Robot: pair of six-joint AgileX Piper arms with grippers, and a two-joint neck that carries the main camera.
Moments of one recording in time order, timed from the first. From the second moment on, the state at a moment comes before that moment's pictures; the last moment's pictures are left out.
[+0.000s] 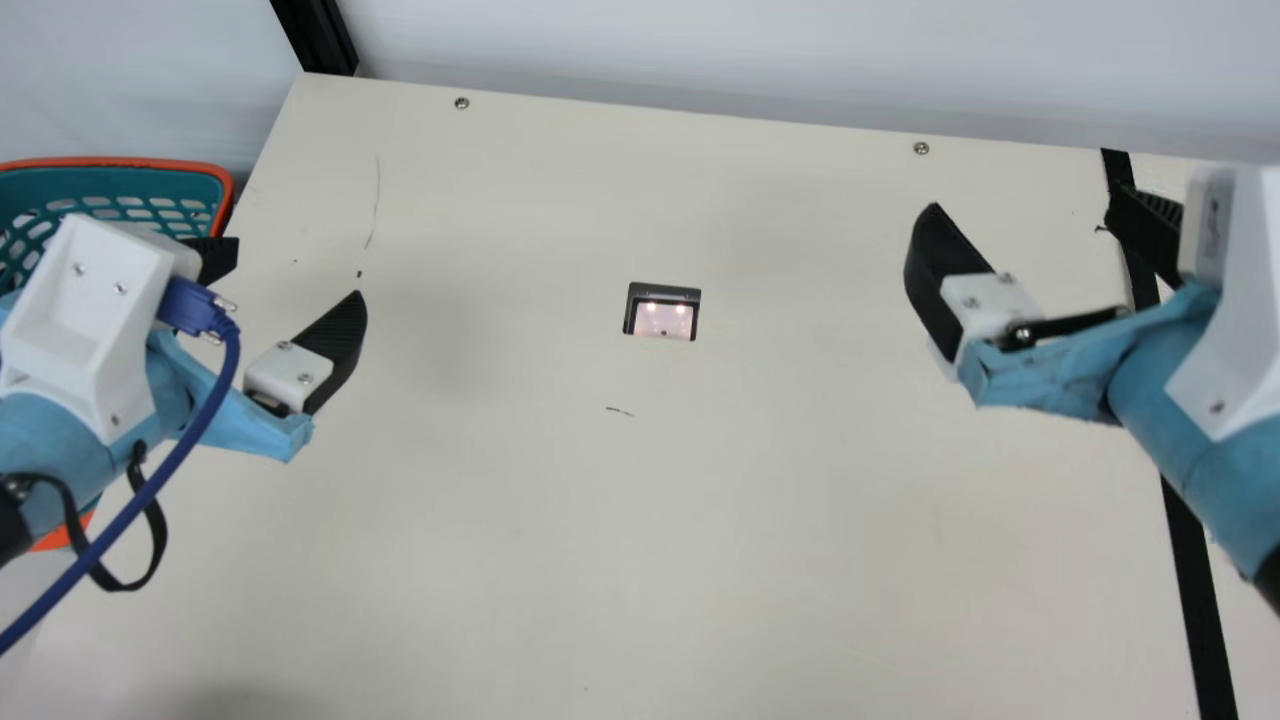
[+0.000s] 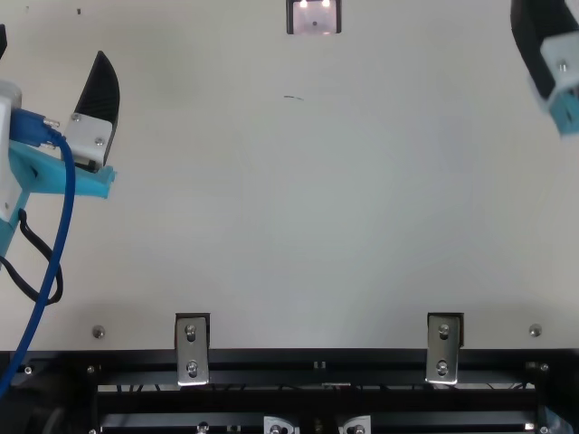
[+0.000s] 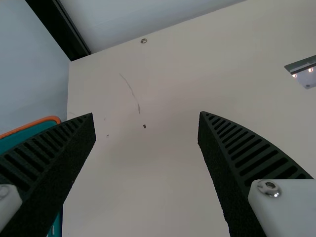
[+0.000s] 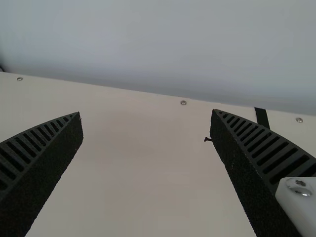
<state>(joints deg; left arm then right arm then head) -10.8 61.8 -24.0 -35.0 -1.0 47.0 9.8 62.0 -38.1 11.2 1.1 -12.2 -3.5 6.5</state>
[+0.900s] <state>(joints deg) -8.9 46.1 -14.0 -18.6 -1.2 30.3 11.5 32.5 -22.6 4.5 9.4 -2.5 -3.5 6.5</state>
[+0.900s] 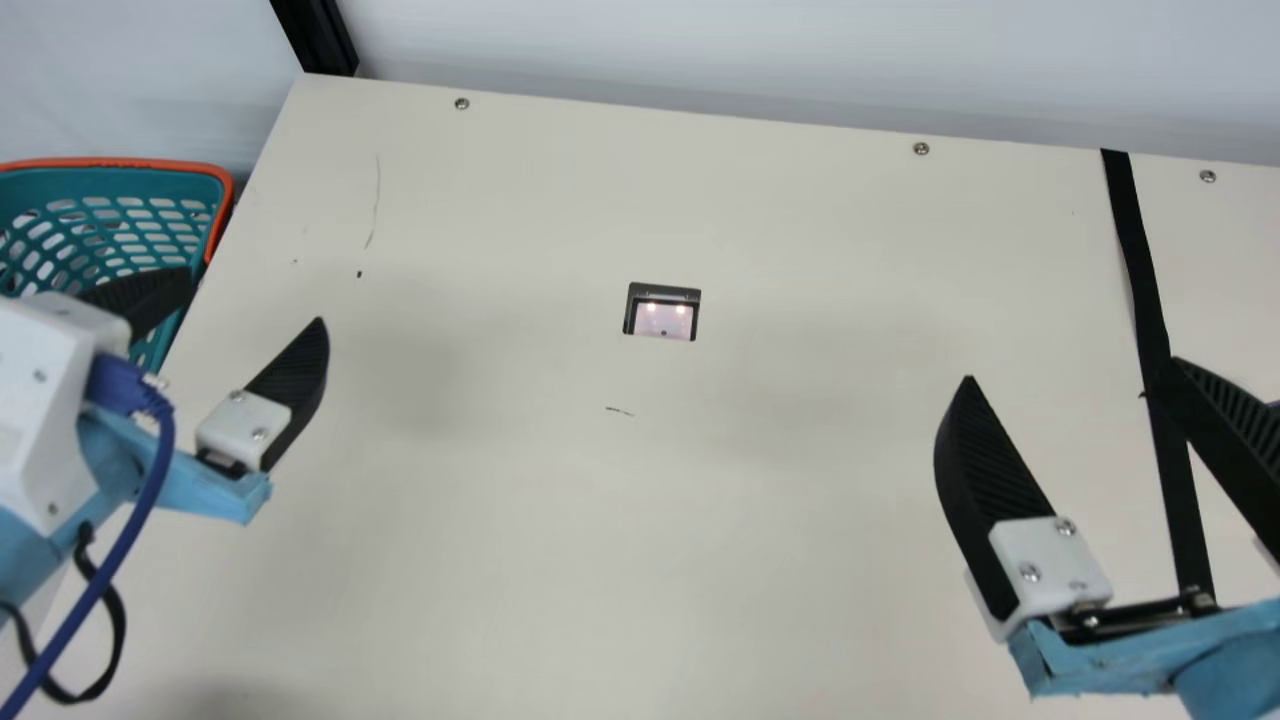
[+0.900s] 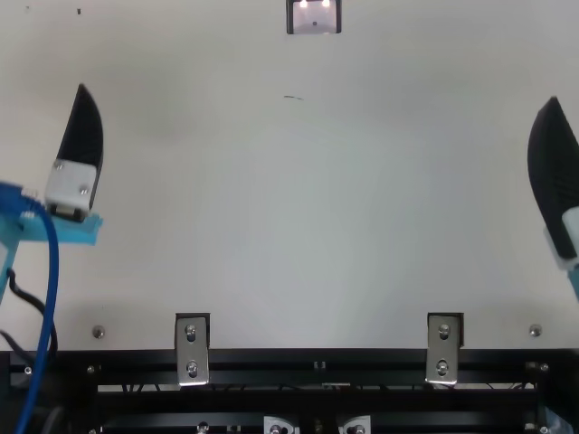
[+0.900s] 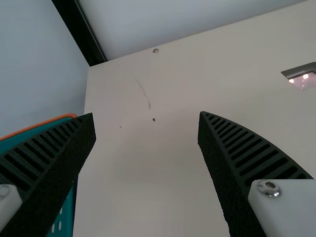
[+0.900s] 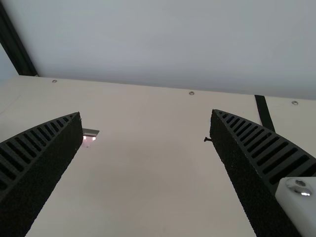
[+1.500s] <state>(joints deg) -5.9 17.5 -3.7 -8.6 9.4 19.0 11.3 14.4 -15.7 4.2 18.1 0.0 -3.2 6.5</state>
